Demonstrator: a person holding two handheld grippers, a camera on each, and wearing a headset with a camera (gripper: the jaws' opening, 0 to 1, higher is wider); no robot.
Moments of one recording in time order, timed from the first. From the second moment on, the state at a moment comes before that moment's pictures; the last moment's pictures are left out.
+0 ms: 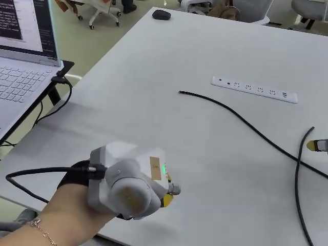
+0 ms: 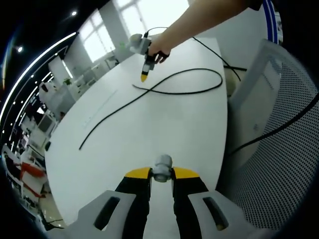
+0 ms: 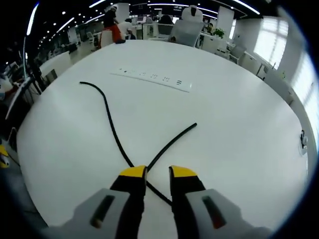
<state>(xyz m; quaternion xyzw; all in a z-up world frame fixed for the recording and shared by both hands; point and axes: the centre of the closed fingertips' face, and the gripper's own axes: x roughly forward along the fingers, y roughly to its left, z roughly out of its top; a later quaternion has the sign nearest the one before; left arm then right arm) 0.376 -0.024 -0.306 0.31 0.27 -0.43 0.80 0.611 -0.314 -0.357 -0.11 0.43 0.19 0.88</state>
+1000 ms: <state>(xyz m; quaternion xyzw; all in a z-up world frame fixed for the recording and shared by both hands) 0.416 -0.097 -0.363 0.24 0.31 -0.56 0.73 0.339 -0.336 -0.244 -0.02 0.32 0.17 0.93</state>
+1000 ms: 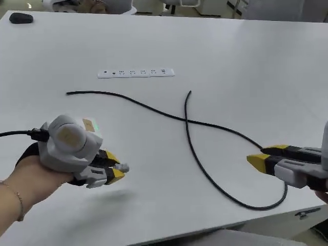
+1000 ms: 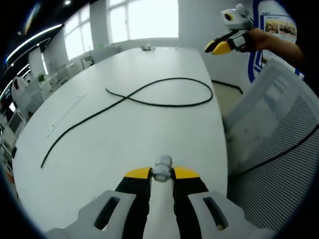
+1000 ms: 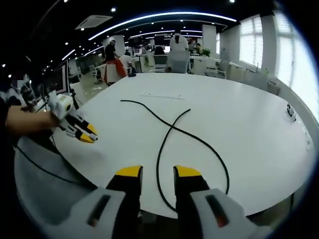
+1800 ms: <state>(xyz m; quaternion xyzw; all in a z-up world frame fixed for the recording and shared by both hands) 0.403 -0.074 -0.379 0.25 0.35 -0.56 0.71 0.310 -0.328 -0.220 -0.03 0.32 0.17 0.93</state>
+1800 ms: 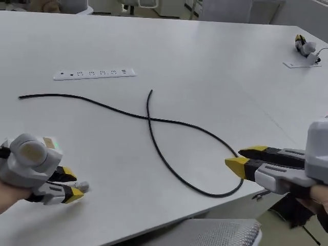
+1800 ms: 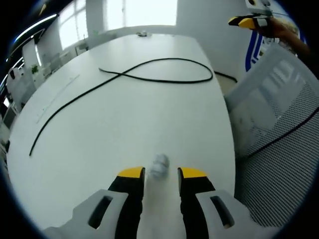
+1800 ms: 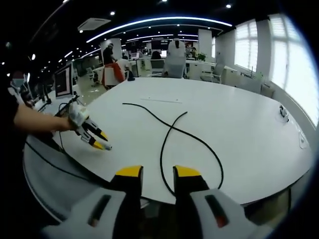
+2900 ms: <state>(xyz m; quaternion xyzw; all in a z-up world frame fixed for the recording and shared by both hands) 0.305 0.099 -0.229 -0.05 0.31 -0.26 0.91 0.288 -0.254 -0.287 0.02 0.42 0.29 0.86</state>
